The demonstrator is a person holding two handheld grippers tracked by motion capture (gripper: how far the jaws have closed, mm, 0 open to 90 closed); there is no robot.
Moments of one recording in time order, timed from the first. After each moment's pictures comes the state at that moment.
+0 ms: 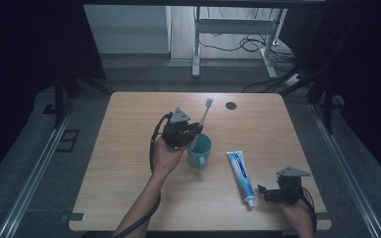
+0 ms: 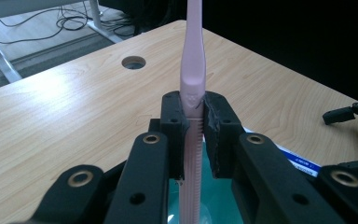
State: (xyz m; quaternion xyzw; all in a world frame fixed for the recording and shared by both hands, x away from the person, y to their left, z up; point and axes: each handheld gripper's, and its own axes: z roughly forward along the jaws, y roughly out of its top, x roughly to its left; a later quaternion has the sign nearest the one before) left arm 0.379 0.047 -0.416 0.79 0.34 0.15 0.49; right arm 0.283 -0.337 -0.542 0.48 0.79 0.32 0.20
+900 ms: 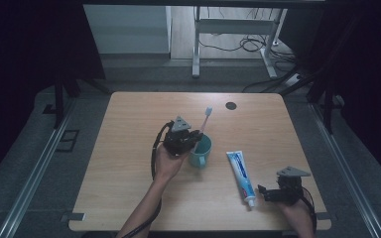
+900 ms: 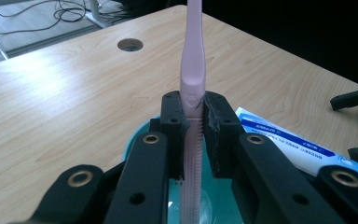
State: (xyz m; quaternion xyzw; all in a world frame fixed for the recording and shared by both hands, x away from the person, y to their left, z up) left arm 0.373 0.044 -0.446 0.79 0.34 0.14 0.49; right arm 0.283 -0.337 -0.542 0.48 0.79 0.32 0.20
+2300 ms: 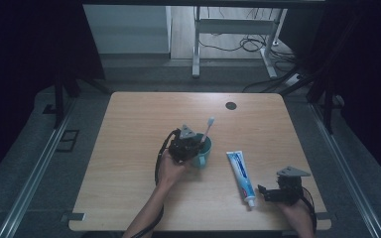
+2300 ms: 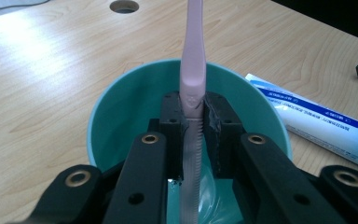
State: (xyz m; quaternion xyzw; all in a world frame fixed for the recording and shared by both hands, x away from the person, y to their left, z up) left arm 0.374 0.030 -0.479 0.81 0.35 0.13 0.45; right arm 0.283 -0.337 -0.542 0.48 0.79 0.32 0.20
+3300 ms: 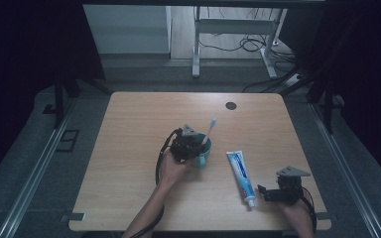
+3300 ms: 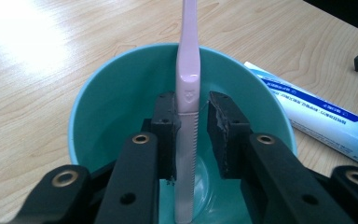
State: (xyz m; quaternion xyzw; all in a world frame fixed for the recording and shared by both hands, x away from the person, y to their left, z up) left arm 0.380 0.026 -0.480 0.82 0.36 0.10 0.43; right arm 0.283 -0.337 -0.542 0.48 0.79 0.32 0.20
